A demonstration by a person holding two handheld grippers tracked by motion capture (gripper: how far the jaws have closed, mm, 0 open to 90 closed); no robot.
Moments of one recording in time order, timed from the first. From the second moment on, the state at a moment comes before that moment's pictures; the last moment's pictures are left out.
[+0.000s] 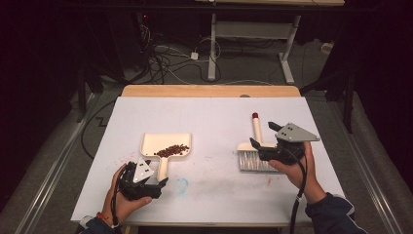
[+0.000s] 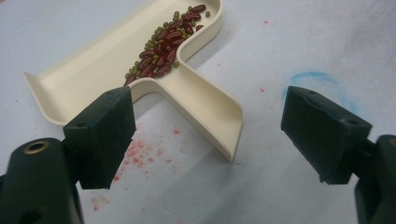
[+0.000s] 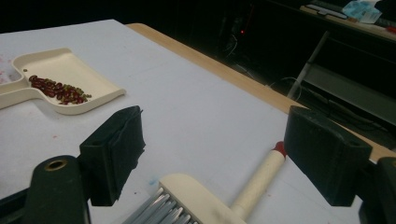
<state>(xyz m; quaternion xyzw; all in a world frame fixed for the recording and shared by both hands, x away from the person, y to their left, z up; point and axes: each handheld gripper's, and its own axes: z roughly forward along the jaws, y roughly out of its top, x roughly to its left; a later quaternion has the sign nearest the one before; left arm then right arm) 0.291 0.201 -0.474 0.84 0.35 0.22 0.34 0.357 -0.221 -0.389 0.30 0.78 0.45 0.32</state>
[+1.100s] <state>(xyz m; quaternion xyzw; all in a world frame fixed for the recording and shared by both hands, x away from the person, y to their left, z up) 0.291 0.197 -0.477 0.85 0.34 0.24 0.32 0.308 -0.249 -0.438 0.28 0.77 0.45 0.35</state>
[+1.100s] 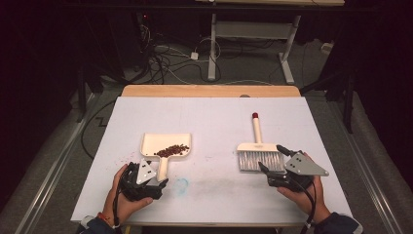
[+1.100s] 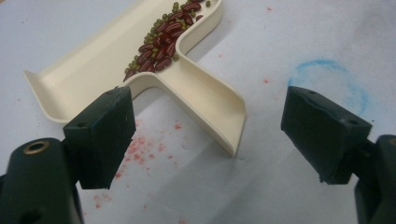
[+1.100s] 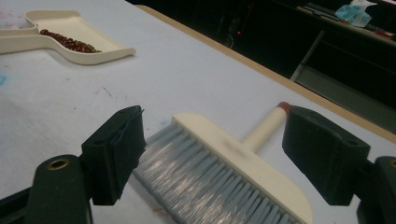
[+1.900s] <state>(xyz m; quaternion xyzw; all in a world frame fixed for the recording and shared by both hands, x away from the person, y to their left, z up) 0.287 0.194 -0.475 0.85 0.33 0.25 0.32 0.294 -0.264 -0.464 0.30 0.79 0.41 0.33</state>
